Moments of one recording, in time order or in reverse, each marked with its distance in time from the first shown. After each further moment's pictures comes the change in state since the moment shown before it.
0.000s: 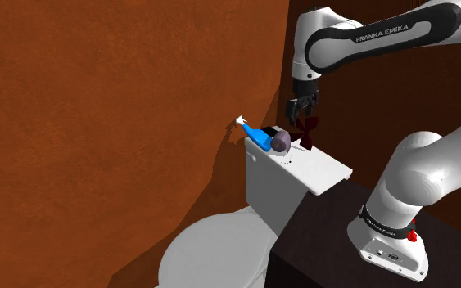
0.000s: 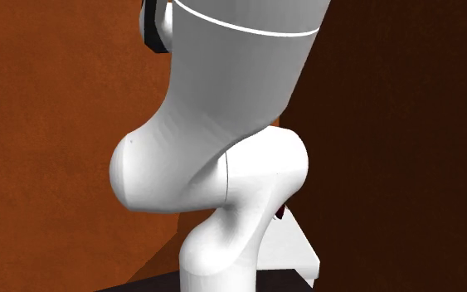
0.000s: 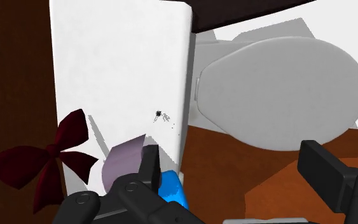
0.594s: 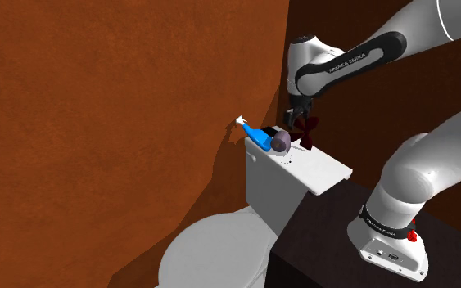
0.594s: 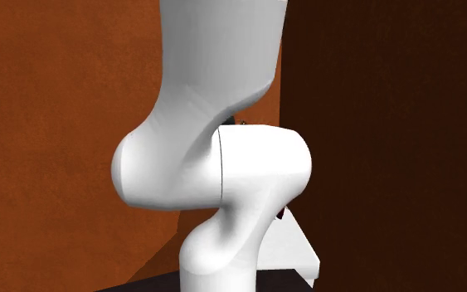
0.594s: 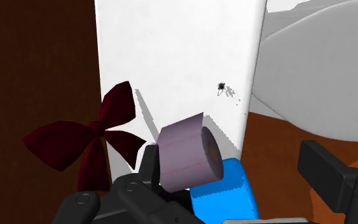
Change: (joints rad) arm -0.113 0.218 -0.033 -0.035 -0.205 0.300 0.028
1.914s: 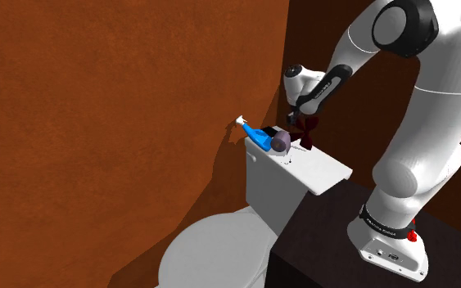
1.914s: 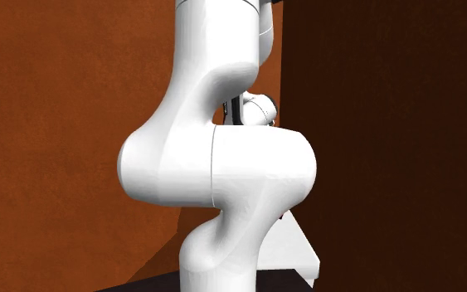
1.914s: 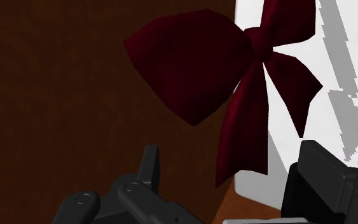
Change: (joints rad) arm -0.217 0.583 -0.110 0.298 -0.564 0.410 0.297
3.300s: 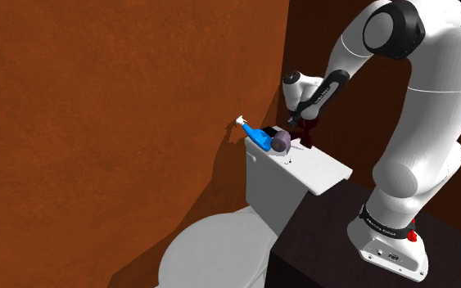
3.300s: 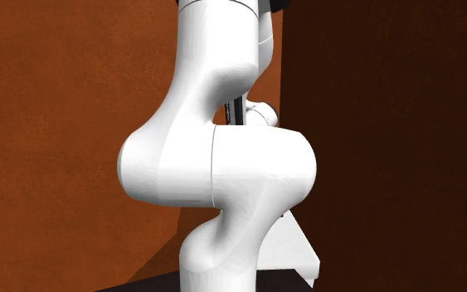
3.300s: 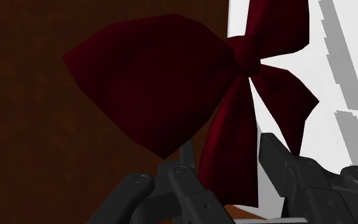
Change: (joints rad) arm 0.003 0.063 -0.012 0.009 -0.059 0.044 0.071
